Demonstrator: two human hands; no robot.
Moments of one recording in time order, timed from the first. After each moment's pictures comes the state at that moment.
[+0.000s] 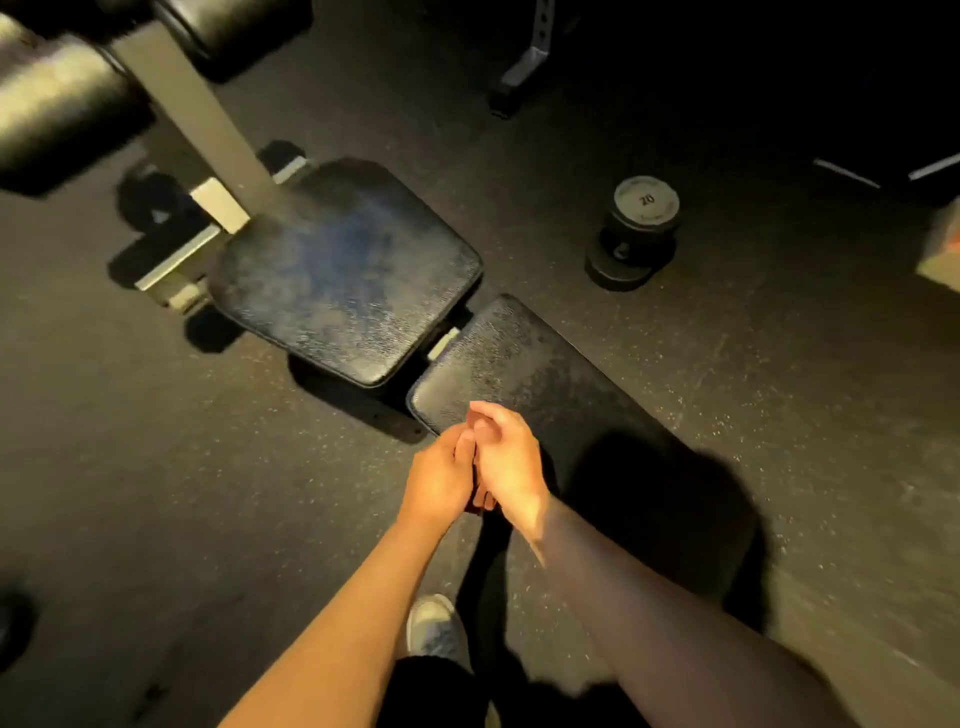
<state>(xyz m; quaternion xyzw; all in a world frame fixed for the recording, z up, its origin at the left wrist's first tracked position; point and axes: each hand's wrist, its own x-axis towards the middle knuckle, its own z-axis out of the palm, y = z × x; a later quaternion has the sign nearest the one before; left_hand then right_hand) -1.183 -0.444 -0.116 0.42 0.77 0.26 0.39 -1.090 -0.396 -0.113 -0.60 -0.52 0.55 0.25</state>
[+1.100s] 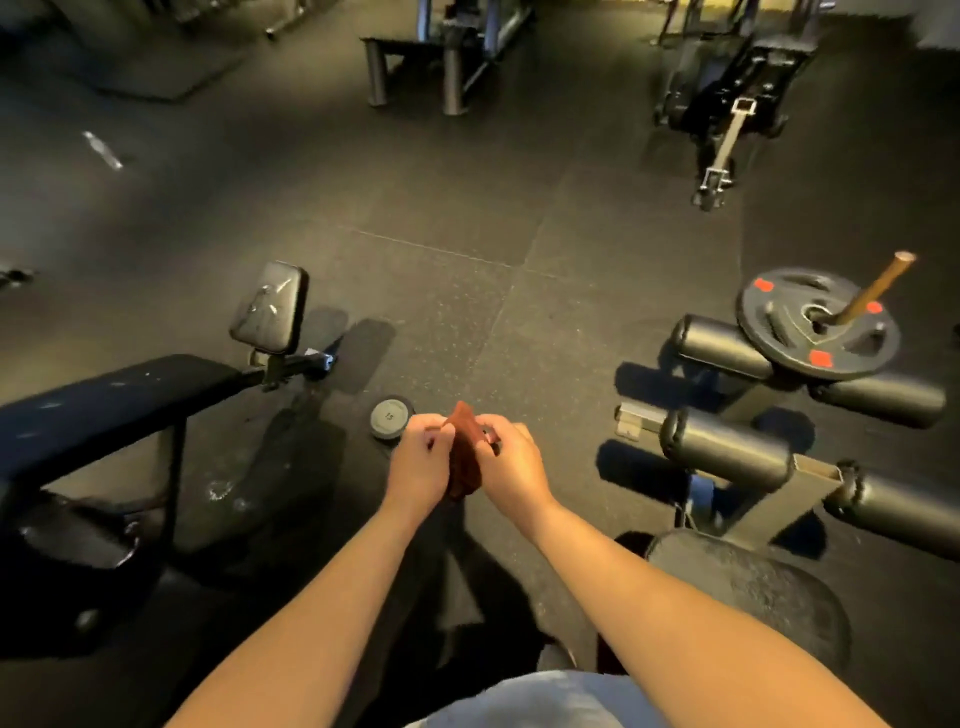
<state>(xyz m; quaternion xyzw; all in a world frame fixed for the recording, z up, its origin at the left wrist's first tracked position) -1.610 -0.664 0.342 -0.16 0.85 0.50 0.05 -1.612 -0.530 0.340 -0.05 -0.84 0.53 -0.11</state>
